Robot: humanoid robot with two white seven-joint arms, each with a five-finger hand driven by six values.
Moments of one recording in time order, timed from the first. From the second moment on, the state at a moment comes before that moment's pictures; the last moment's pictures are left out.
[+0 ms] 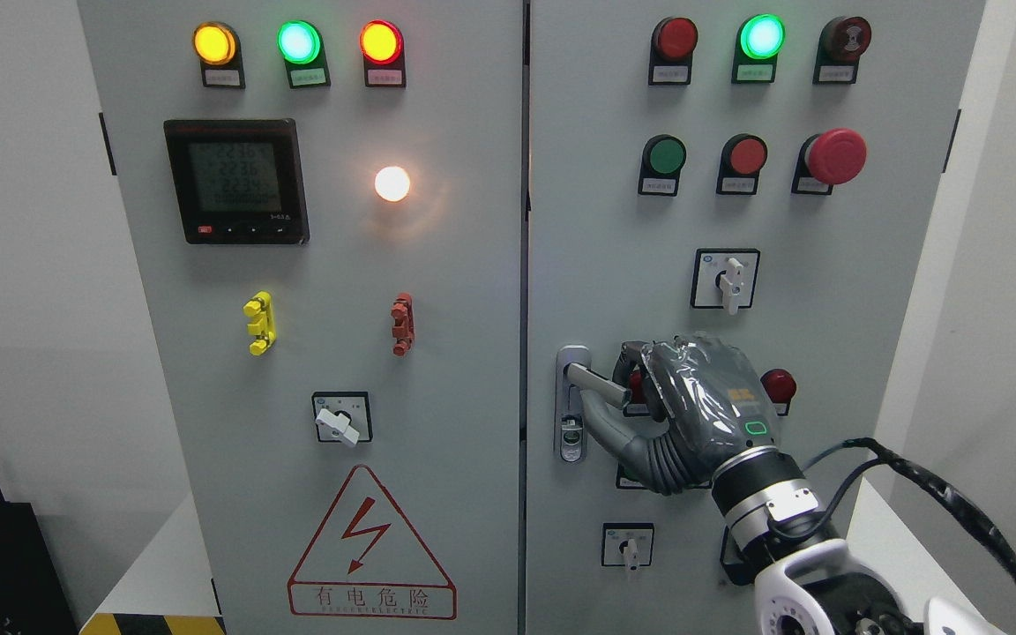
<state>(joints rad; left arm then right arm) 0.05 -0.05 -0.10 0.00 0.20 -0.11 0.00 -0.95 -0.59 0.87 -1.93 0.38 0.68 -0.16</state>
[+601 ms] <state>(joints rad) 0.05 -0.05 -0.10 0.00 0.20 -0.11 0.00 -0.95 -0.59 0.87 -1.93 0.38 0.68 -0.17</state>
